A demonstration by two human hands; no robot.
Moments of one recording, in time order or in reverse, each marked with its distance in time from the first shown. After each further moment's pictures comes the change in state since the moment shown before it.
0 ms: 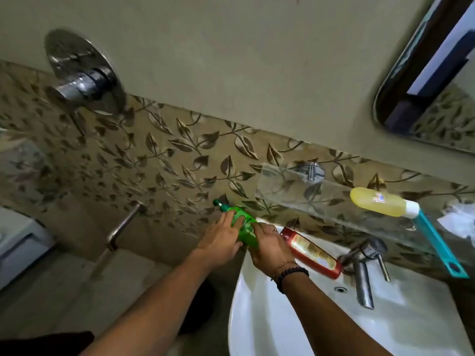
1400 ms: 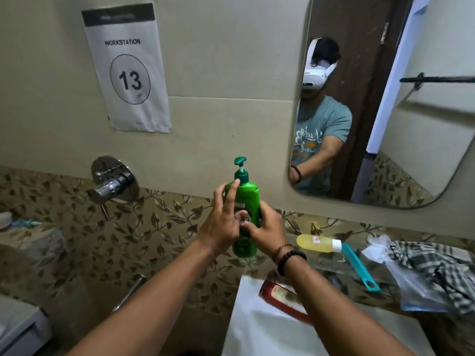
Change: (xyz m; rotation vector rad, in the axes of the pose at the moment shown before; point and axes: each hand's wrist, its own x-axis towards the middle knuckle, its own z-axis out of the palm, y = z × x) left_hand -0.010 0.108 -0.227 -0.408 0.751 0.300; right_hand -0.020 -0.031 -0.219 0.707 0.590 -0.126
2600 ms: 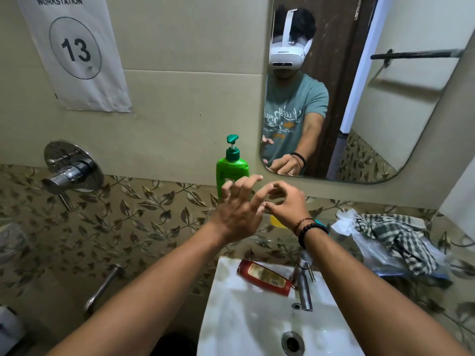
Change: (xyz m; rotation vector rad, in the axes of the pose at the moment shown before) left_hand 0.010 0.045 0.072 0.458 -0.019 0.466; right_hand 0.003 0.061 -0.095 -0.203 0.089 0.090
